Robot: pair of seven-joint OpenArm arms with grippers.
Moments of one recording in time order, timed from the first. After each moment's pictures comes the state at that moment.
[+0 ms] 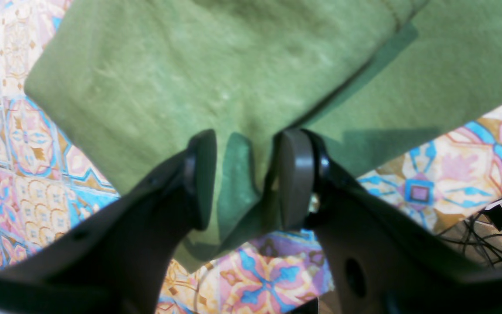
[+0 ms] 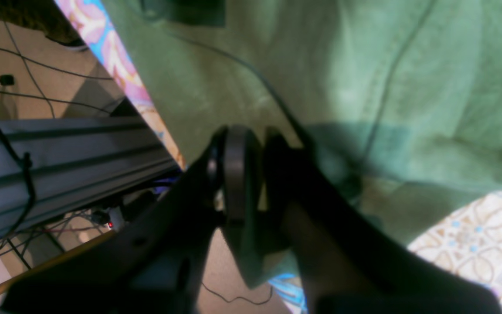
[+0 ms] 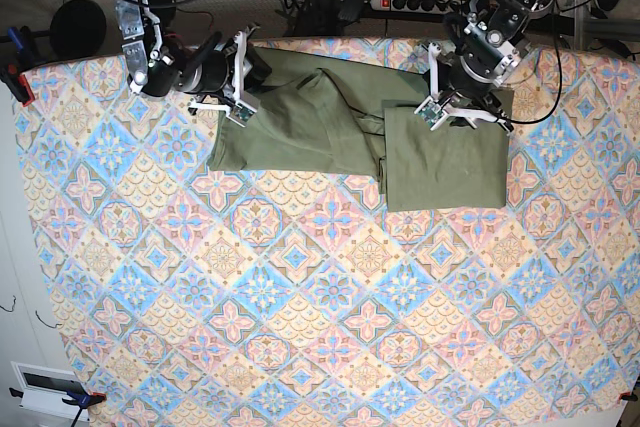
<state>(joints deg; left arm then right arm) 21.0 -33.0 18.9 115.7 1.7 -9.3 49.1 -16.3 17.0 -6.6 100.4 28.8 41.0 -64.2</state>
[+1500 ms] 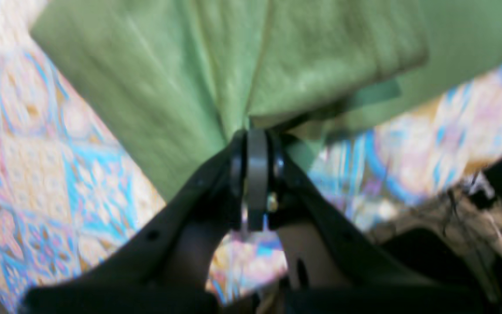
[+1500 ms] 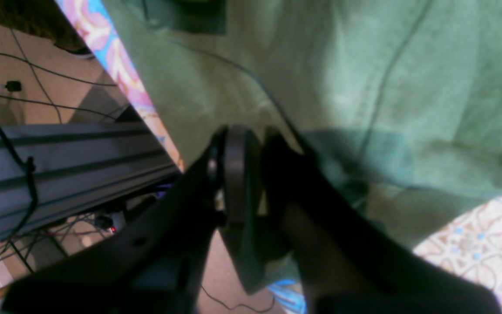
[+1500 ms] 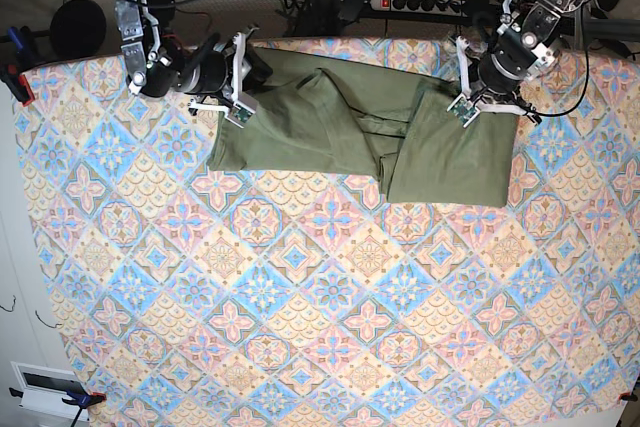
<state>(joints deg) 25.4 -39.8 12.9 117.0 -8.0 -9.7 49.1 -16.1 17.0 -5.8 98.7 29.0 41.6 -62.9</state>
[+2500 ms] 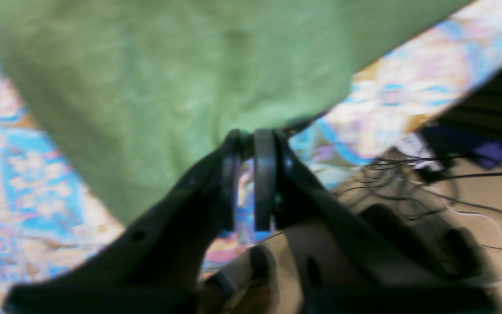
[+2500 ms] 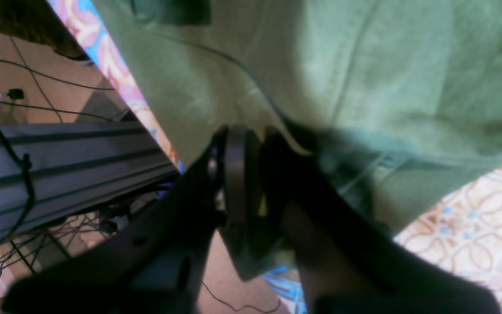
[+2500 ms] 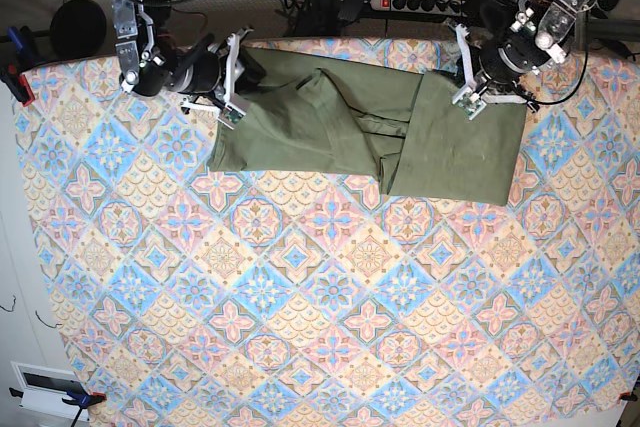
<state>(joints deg) 27.9 -43.4 10.6 117.8 -22.3 -10.0 48.7 -16.5 16.7 -2.3 98.6 29.5 42.0 -63.0</state>
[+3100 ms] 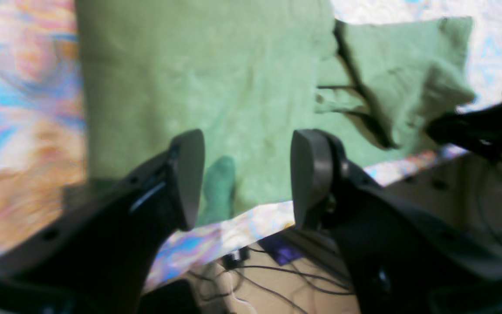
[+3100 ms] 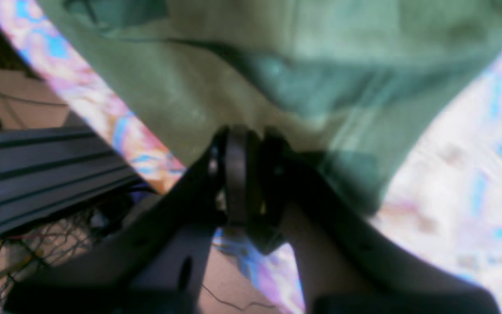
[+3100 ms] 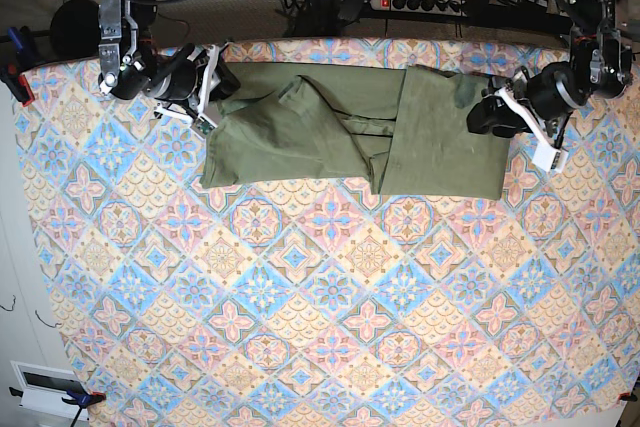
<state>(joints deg) 22.6 -33.2 -16.0 110.8 -65.1 -9.3 61.2 -16.6 16.9 5.7 97.9 29.0 41.8 -63.6</state>
